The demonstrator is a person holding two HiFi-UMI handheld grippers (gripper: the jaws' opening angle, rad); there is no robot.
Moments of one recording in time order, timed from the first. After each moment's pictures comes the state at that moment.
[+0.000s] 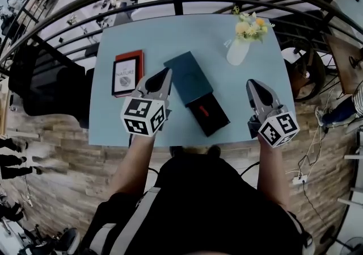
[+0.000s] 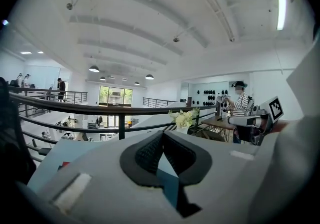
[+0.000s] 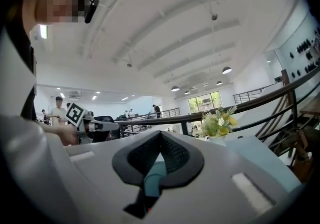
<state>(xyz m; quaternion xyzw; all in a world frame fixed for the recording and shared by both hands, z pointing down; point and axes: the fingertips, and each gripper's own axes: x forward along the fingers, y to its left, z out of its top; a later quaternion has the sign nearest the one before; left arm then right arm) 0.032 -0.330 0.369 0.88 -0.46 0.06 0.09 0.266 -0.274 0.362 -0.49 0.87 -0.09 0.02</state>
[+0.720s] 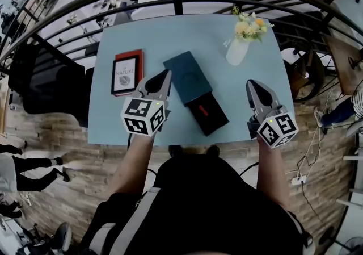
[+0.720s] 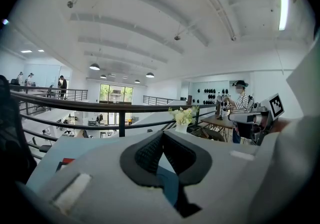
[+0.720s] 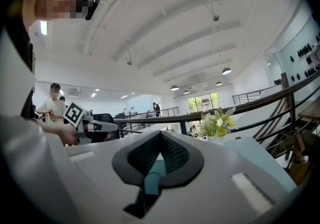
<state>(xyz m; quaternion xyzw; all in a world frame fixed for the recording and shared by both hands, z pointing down) 0.031 -0.324 0.379 0.88 -0.46 0.07 0.10 0.267 -0.270 0.362 -0.50 0.86 -0.08 0.01</state>
